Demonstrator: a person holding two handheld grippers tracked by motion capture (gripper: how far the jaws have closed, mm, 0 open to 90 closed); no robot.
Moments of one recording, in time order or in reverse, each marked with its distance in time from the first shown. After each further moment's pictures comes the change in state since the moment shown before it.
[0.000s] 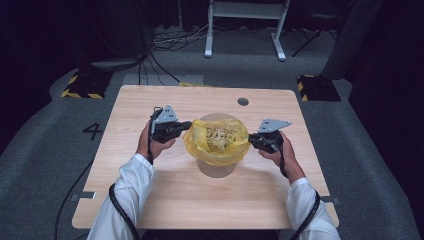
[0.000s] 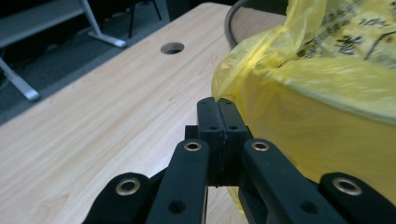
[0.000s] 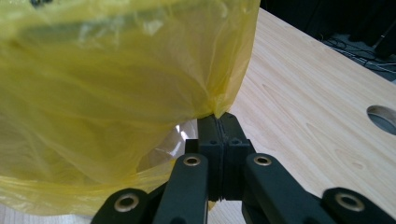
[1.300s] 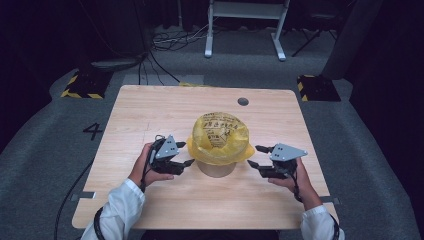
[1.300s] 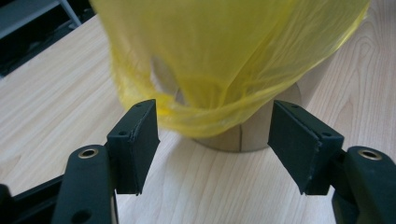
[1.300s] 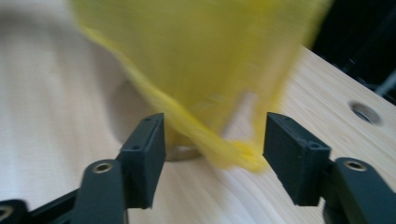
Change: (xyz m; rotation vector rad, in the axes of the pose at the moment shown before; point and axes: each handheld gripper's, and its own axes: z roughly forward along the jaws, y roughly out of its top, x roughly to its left) left arm -0.067 -0.039 -0.023 0.067 -0.018 0.171; right arm 0.061 -0.029 -0.053 -0.043 -0.073 -0.108
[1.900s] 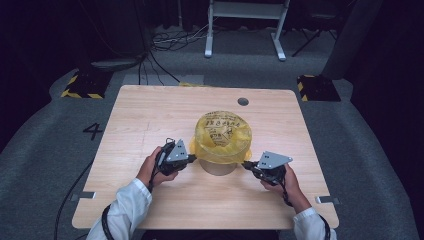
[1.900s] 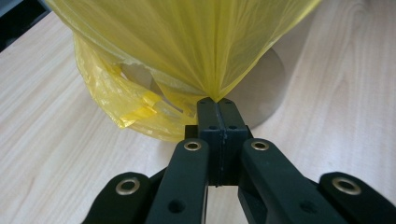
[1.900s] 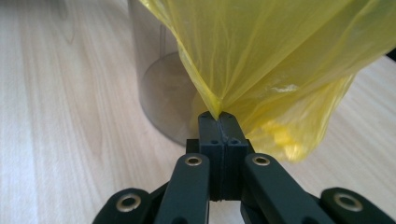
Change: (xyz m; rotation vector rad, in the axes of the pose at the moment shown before) left arm -0.011 -0.006 0.010 0.051 -0.076 0.045; right arm 0.020 -0.012 0.023 0.066 0.058 -0.027
